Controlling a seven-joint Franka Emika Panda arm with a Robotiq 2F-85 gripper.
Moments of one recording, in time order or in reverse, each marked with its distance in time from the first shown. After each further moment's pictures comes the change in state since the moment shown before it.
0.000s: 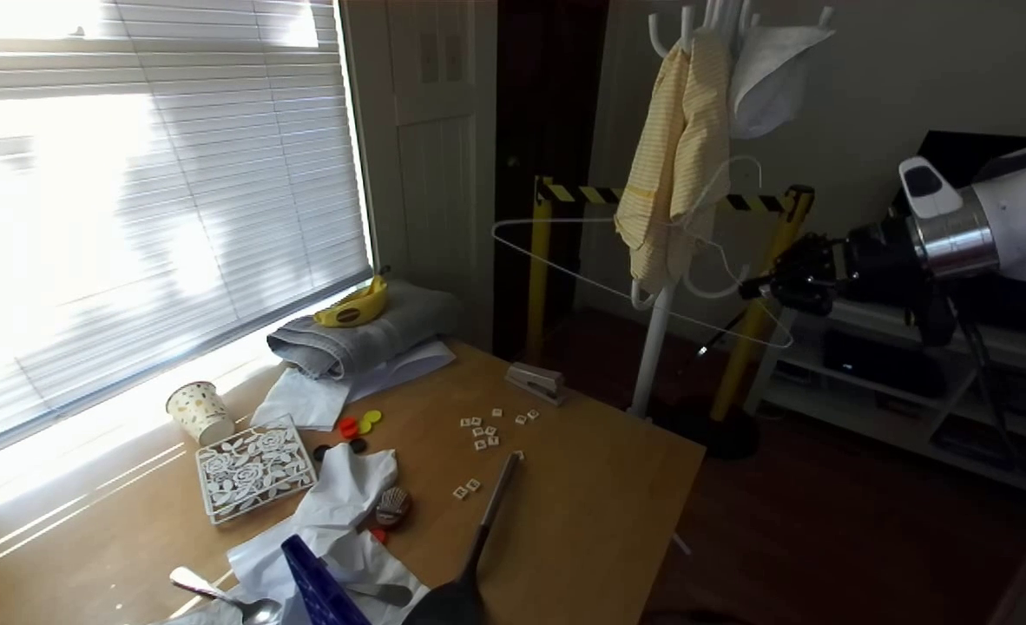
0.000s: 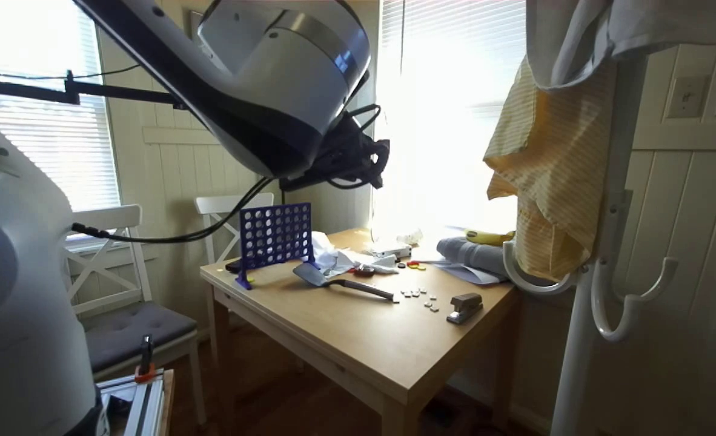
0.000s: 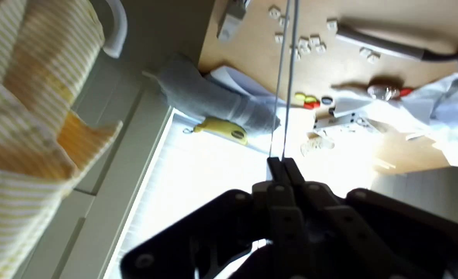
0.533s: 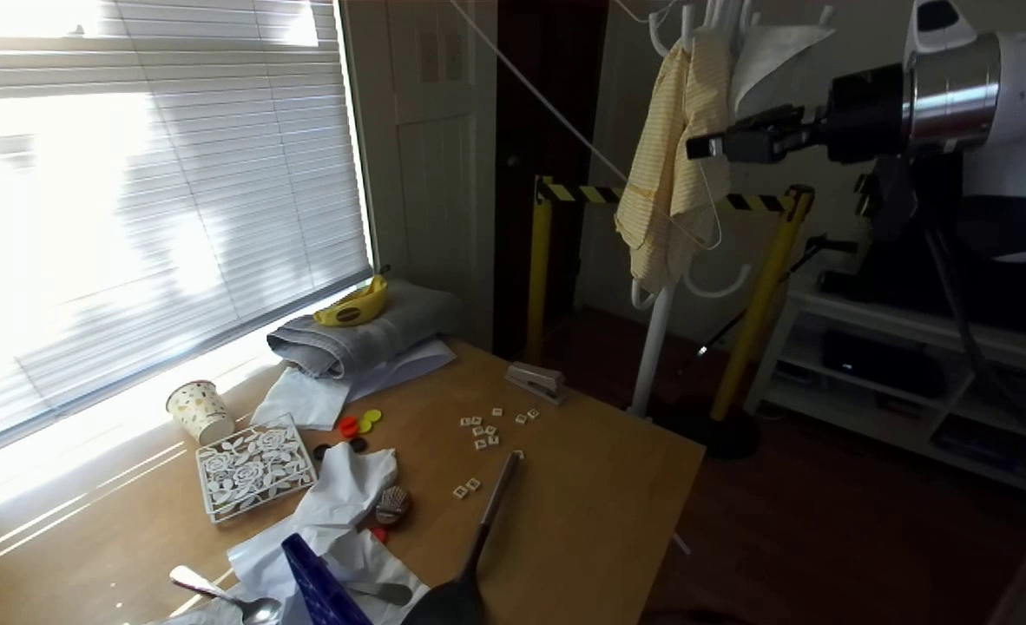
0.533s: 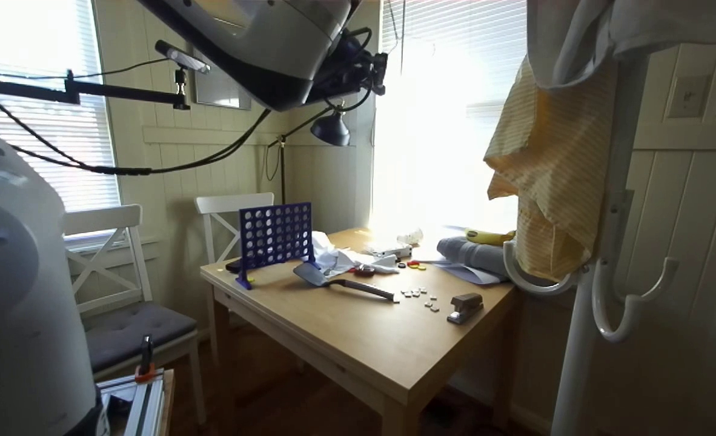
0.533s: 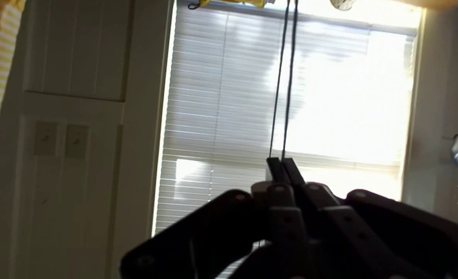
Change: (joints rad) arm 0.061 0.000 0.188 0.199 0.563 -0.085 -0.039
